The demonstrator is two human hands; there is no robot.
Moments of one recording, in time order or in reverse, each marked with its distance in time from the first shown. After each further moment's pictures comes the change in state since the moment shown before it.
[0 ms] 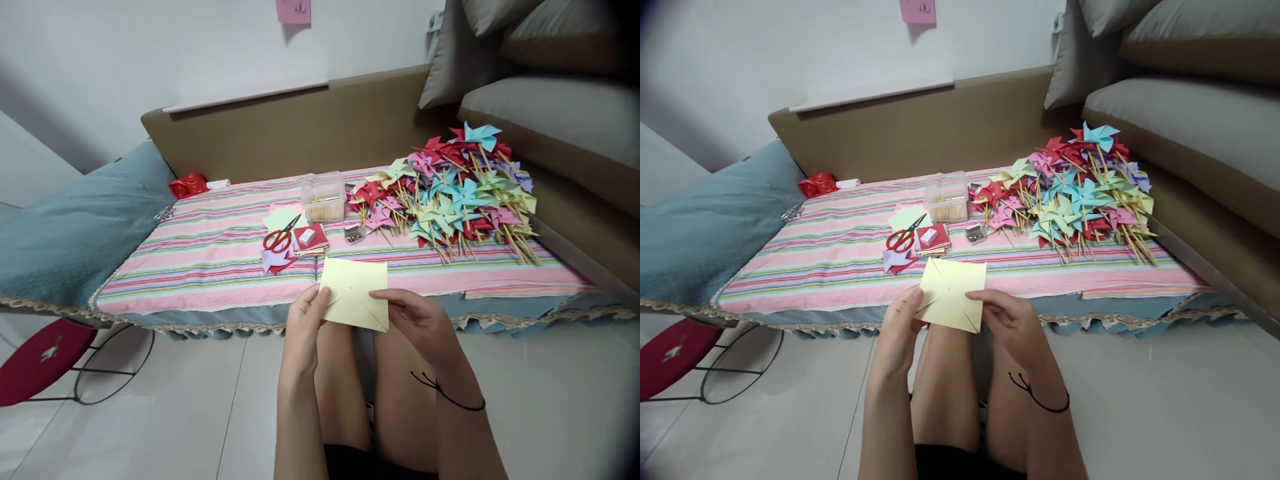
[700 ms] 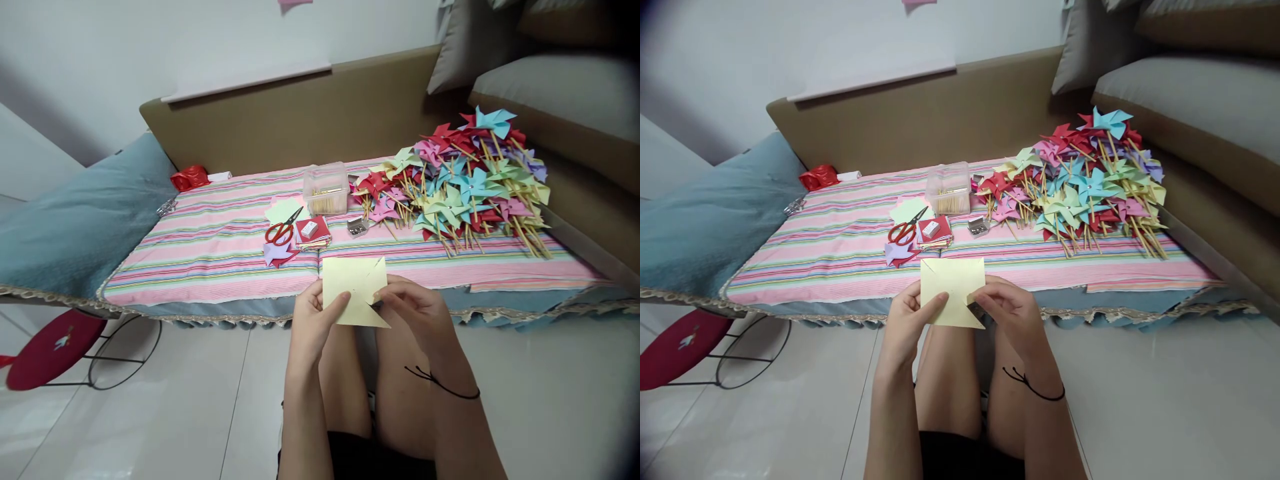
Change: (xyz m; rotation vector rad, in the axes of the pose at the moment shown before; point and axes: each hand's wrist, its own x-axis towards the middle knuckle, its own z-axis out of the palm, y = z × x) left_hand 0.001 -0.006 0.002 0.068 -0.065 -0.015; right_hand 0.003 0.003 0.007 0.101 0.073 0.039
